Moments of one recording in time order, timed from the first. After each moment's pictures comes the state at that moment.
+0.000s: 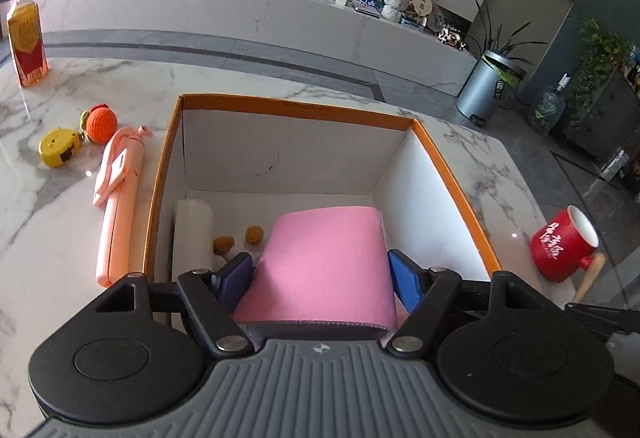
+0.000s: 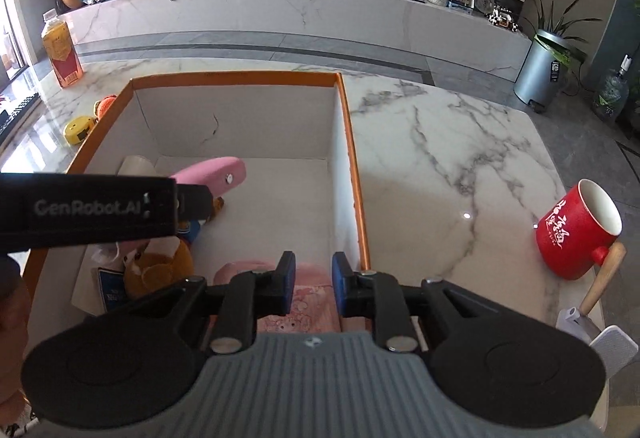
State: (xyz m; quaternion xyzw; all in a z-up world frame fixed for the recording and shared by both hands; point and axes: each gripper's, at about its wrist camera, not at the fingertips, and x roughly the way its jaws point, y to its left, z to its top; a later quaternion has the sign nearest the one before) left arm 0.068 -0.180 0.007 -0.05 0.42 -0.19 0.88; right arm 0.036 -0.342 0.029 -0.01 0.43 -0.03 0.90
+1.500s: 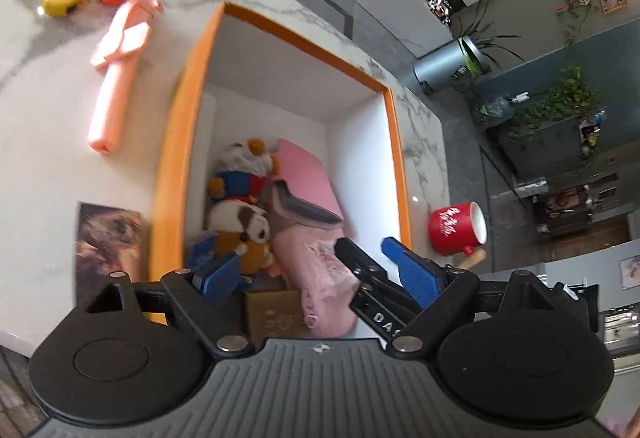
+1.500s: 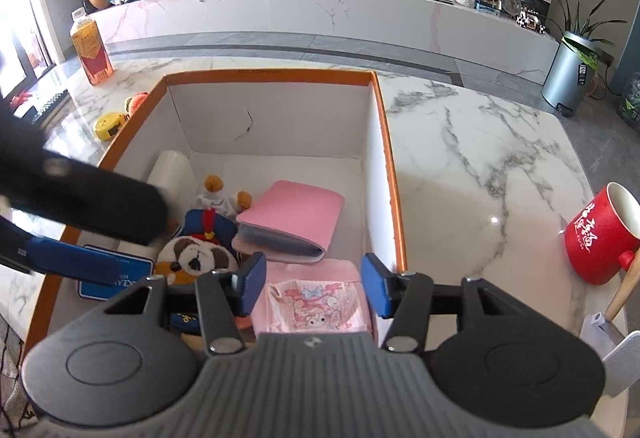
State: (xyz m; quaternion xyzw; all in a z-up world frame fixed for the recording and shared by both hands) left arm 0.068 -0.091 0.042 -0.22 0.56 -0.25 0.76; right arm 0.033 -0.333 0.030 0.00 0.42 0.02 0.91
